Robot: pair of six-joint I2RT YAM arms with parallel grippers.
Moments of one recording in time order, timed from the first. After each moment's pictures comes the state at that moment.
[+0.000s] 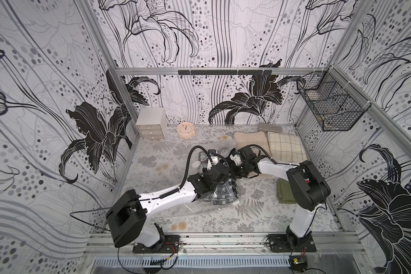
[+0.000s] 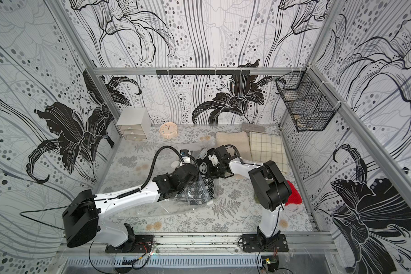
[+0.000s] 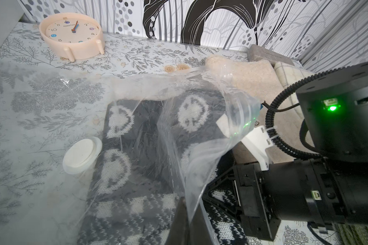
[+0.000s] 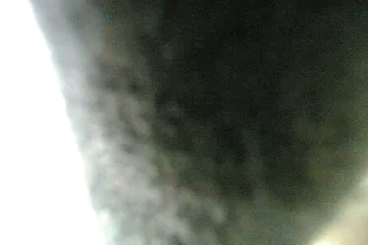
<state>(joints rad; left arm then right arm) -0.93 1.47 0.97 -0.19 -0.60 -0.72 0.50 1.85 1.10 -0.32 -0.48 0.48</state>
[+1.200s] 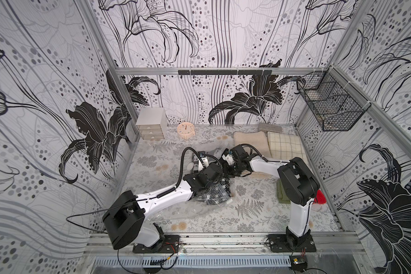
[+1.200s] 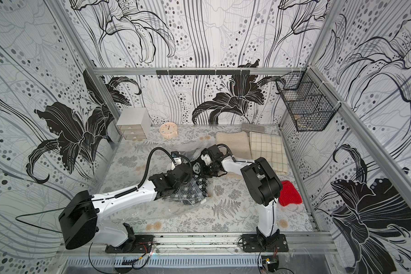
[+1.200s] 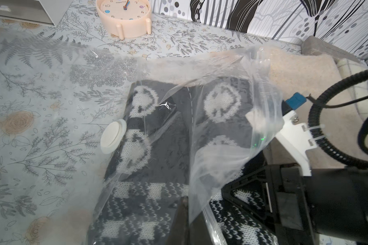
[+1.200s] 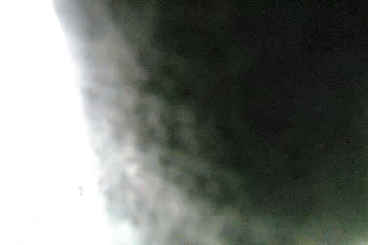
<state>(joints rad) -0.85 1.44 0.91 -0.32 -0.63 -0.82 0.57 1.95 1.21 -0.33 -0.51 0.48</state>
